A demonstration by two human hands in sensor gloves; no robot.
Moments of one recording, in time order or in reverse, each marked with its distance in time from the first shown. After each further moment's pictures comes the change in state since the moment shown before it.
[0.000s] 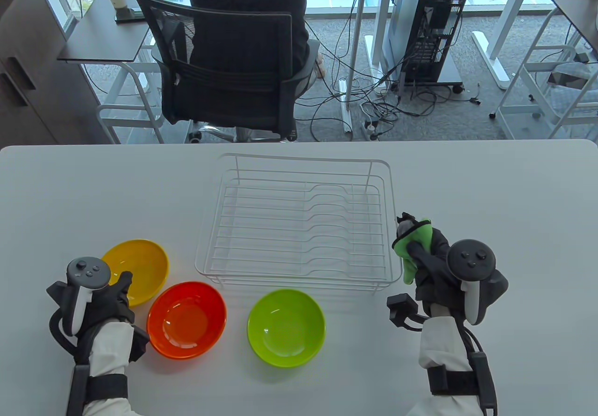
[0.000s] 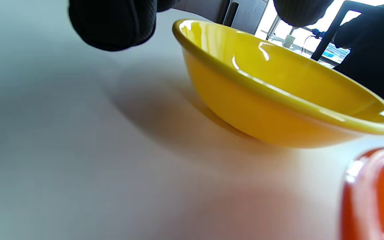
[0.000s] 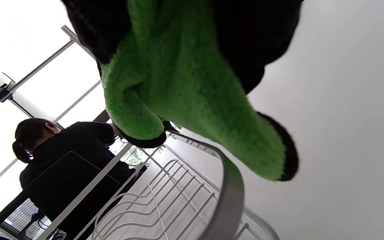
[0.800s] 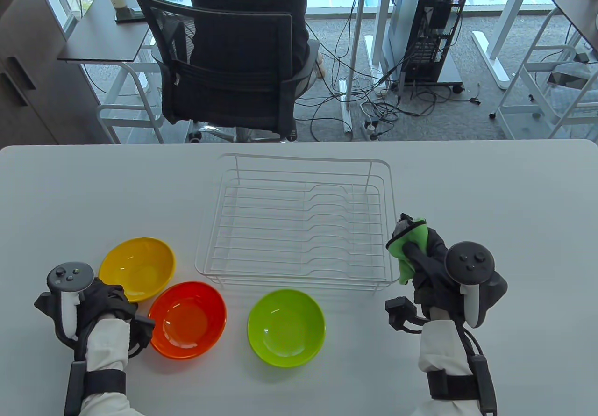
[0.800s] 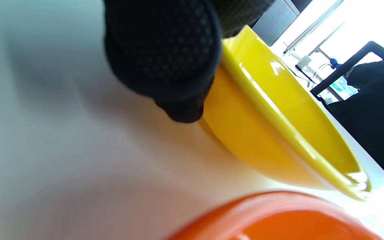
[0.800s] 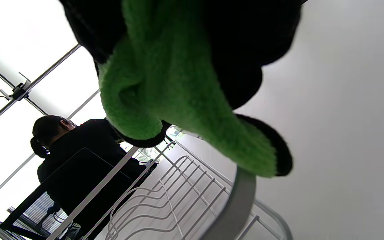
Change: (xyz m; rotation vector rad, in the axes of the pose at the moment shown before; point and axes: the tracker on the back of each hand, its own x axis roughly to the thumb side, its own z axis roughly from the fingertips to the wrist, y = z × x) left_hand -0.011 -0.002 -0.009 -0.027 0.043 0.340; right_hand 0.000 0.000 0.003 0.013 -0.038 -0.018
